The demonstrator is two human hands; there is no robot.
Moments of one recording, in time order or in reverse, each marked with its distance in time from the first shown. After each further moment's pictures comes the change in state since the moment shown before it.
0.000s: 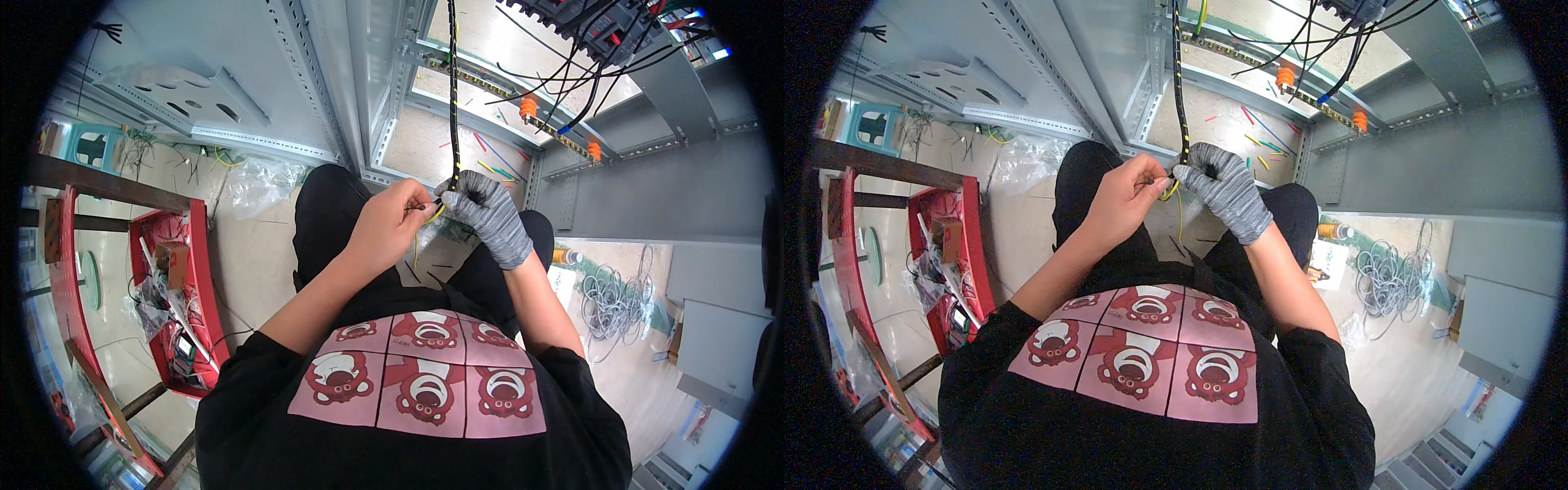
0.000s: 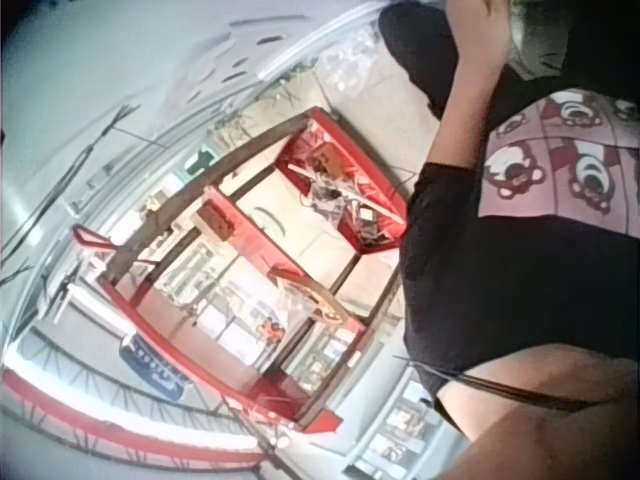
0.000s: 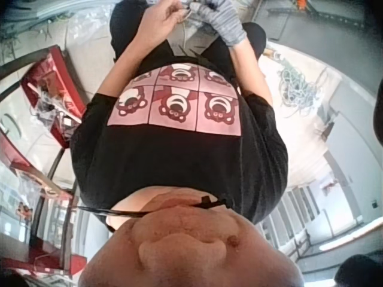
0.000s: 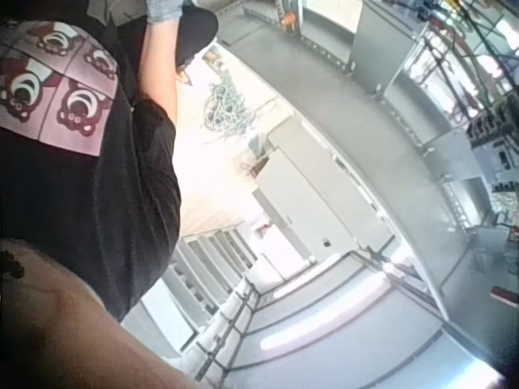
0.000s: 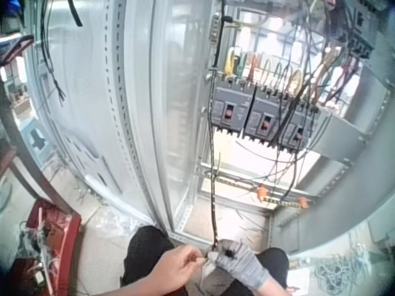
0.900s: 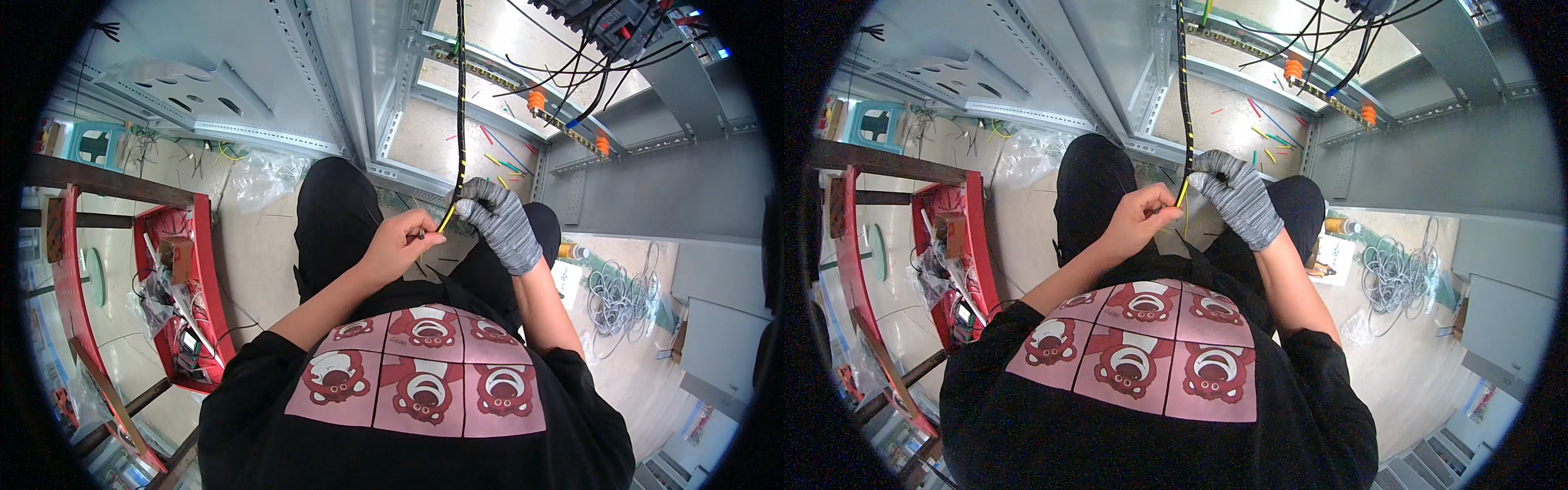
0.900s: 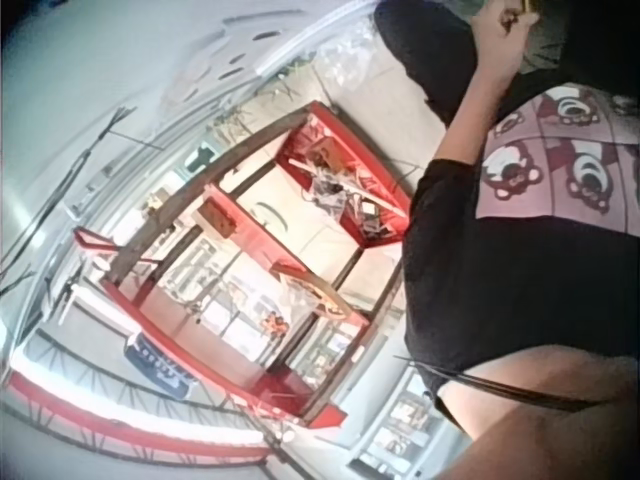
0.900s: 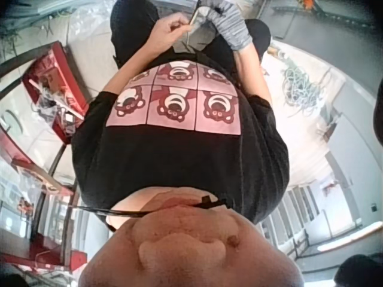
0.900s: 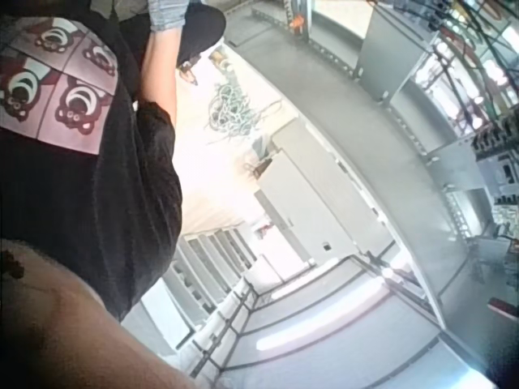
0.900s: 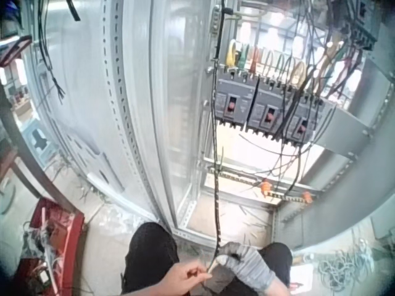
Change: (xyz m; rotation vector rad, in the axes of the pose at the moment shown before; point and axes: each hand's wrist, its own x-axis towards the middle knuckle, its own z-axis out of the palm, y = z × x) left_hand -0.029 -0.041 0.016 -0.231 -0.162 -0.085; right_hand -0.016 0.011 -0.004 -0.106 0.001 -0.025
